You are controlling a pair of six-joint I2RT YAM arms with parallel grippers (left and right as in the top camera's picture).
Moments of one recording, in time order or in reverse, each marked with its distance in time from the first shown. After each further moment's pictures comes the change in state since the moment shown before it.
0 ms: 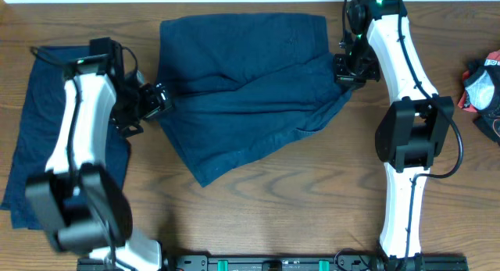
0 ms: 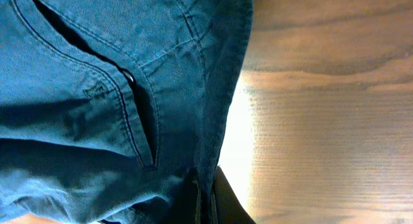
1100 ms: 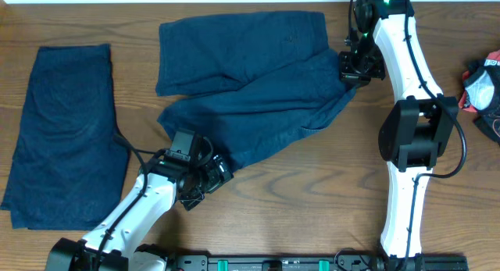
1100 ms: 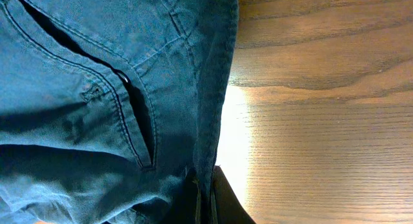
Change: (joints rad) left arm -0.472 -0.420 -0.875 0.600 0.049 -0.595; right arm -0.027 0.000 0.000 0.022 0.000 -0.017
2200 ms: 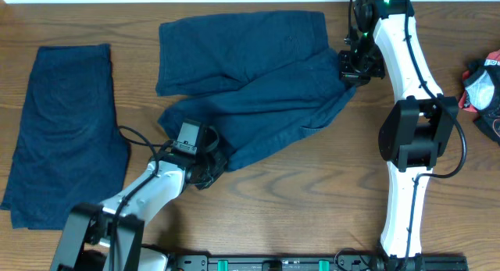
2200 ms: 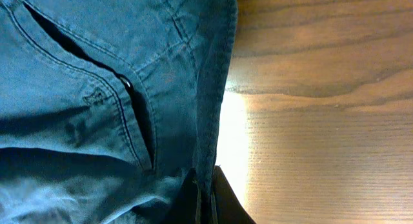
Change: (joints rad) left arm -0.005 0.152 0.024 0.241 -0.034 -0.161; right arm 0.000 0.000 0.000 0.020 0.006 -0.006
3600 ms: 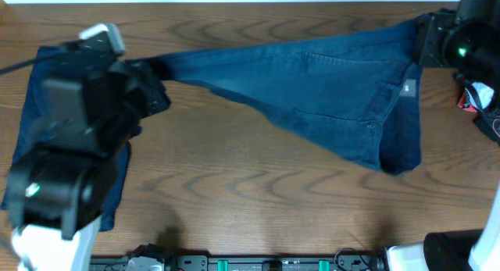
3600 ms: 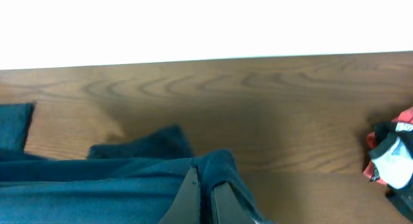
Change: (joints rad) left arm 0.118 -0.330 1.128 -0.755 -0.349 0.526; right arm 0.002 -0.809 0.151 0.058 0.035 -0.003
